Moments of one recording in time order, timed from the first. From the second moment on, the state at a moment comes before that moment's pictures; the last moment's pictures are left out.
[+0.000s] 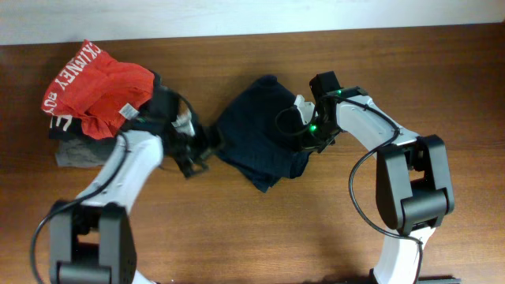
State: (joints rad) left arm -0.16 1.74 1.16 -0.73 0.60 -0.66; right arm 0.21 2.04 1.42 -0.86 -0.41 0.00
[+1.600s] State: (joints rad) left arm -0.30 2.01 0.92 0.26 0.77 -0.96; right arm 0.14 2.04 1.58 -1.11 -0.35 -0.04
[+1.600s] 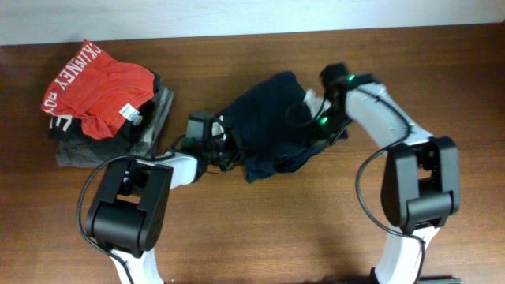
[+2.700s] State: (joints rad) left arm 0.43 2.02 1.71 -0.17 1.09 -0.51; right arm 0.06 1.93 1.99 -1.43 -0.34 -0.06
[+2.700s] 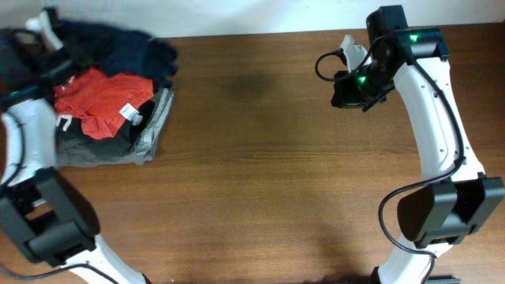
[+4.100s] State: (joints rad) left arm 0.43 1.82 1.86 -0.85 0.48 0.11; right arm 0.06 1.93 1.99 -1.48 -0.39 -0.05
